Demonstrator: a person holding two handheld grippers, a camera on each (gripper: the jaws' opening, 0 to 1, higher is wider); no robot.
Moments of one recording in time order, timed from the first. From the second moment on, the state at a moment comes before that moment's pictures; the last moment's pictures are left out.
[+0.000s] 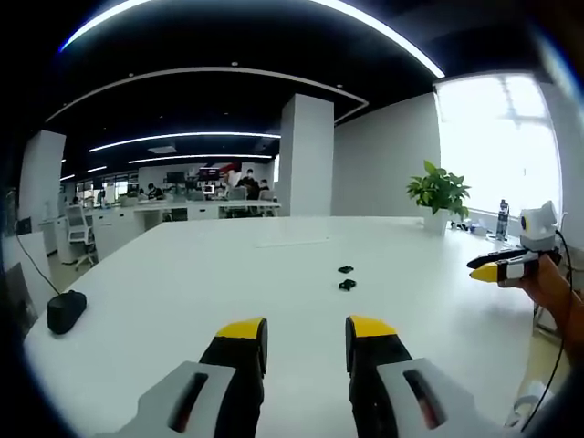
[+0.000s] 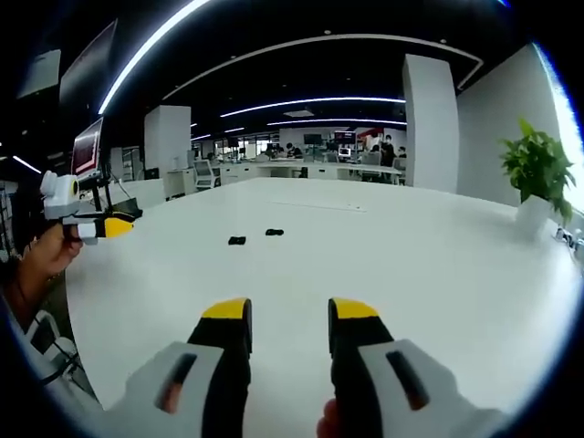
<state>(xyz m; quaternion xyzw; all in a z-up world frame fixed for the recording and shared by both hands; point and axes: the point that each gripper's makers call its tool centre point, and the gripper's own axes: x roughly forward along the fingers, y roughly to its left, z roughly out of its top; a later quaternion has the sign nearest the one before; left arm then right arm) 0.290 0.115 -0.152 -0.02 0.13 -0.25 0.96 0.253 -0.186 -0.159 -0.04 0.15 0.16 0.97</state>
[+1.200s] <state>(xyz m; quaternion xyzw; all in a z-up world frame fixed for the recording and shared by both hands) 0.314 0.083 -0.160 -0.02 0.15 -0.32 0.94 0.291 -0.194 -0.164 -0.03 0.16 0.19 0.97</state>
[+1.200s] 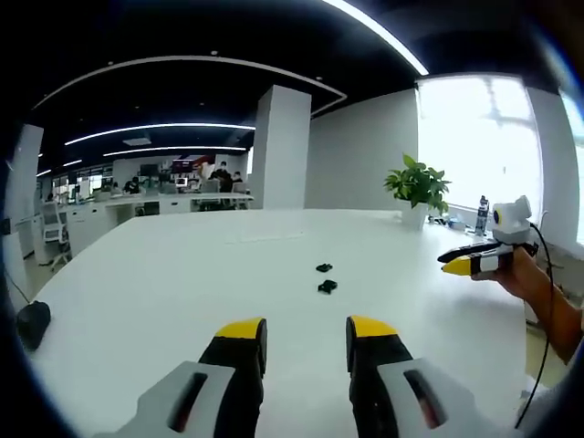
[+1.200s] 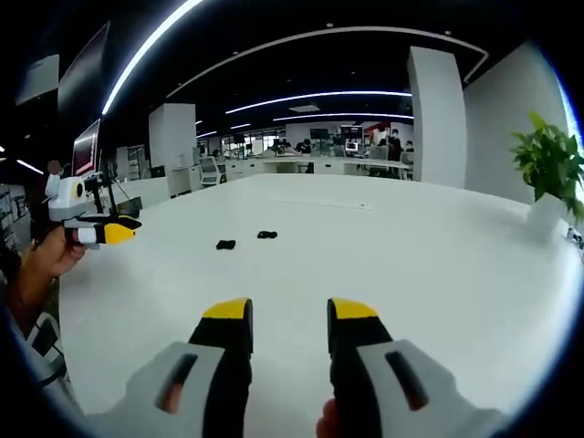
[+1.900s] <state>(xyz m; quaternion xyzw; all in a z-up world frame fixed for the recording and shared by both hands) 0.324 0.075 -0.164 -0.03 0.16 -0.34 0.93 0.307 -0.197 -0.163 -0.04 0.16 0.19 0.97</state>
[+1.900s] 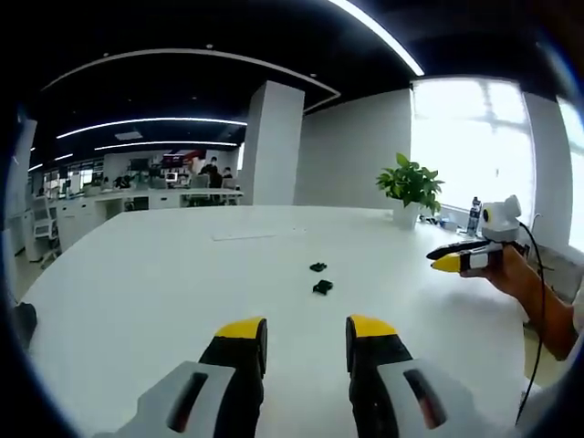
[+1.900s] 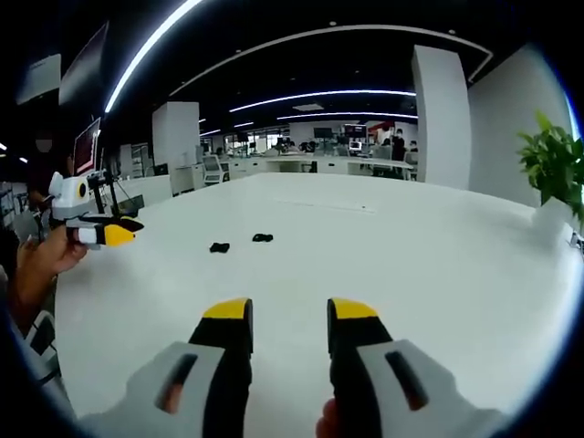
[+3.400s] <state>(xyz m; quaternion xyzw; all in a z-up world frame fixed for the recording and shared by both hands) 0.348 0.051 -0.172 -0.01 0.17 -0.38 0.91 0.326 -0.198 -0.161 -0.04 0.16 0.21 0.96</state>
